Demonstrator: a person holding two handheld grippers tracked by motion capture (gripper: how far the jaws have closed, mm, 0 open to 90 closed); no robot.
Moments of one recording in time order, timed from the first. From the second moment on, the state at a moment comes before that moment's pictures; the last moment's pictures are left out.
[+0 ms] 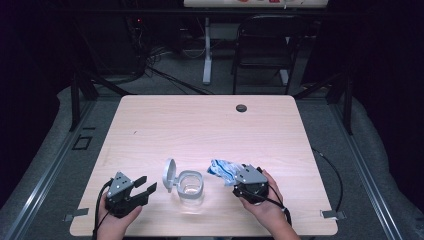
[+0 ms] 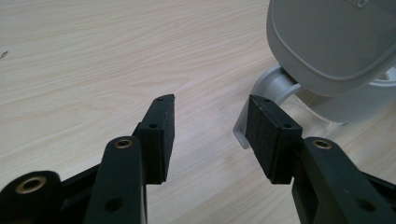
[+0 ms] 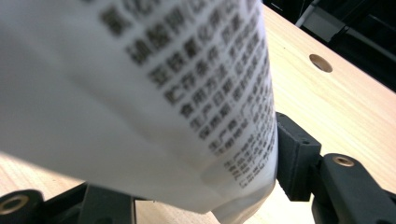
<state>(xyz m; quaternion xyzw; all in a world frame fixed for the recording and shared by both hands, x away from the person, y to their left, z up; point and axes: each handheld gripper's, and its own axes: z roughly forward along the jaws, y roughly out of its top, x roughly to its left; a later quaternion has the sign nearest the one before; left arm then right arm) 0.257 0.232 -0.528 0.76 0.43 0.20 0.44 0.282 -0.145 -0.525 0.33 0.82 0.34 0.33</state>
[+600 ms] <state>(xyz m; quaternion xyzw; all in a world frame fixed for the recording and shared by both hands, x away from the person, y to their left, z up) 0.257 0.232 -0.527 0.76 0.43 0.20 0.44 0.284 -0.130 -0.521 0.30 0.83 0.32 0.35</state>
